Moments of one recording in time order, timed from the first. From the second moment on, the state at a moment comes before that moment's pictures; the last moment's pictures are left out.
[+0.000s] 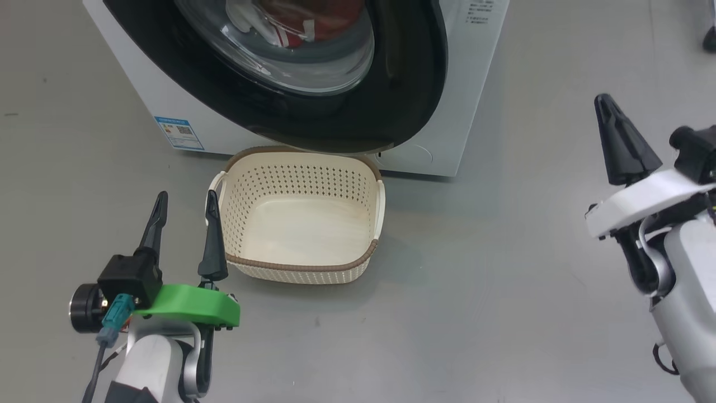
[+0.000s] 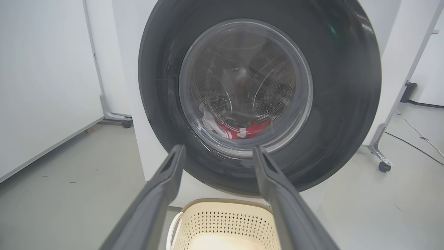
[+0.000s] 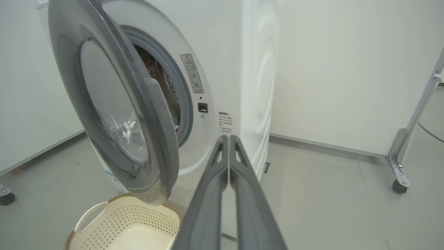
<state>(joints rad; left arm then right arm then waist) -0.24 0.03 -0.19 0.22 -0.33 0.11 -0.25 -0.48 -0.37 0.34 0.33 0.57 0.05 -0.17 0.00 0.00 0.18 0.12</state>
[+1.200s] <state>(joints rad) -0.15 0.03 -0.17 0.23 -0.33 0.08 -0.25 -0.20 -0.28 0.28 0.25 0.54 -0.05 -0.25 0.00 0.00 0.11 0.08</state>
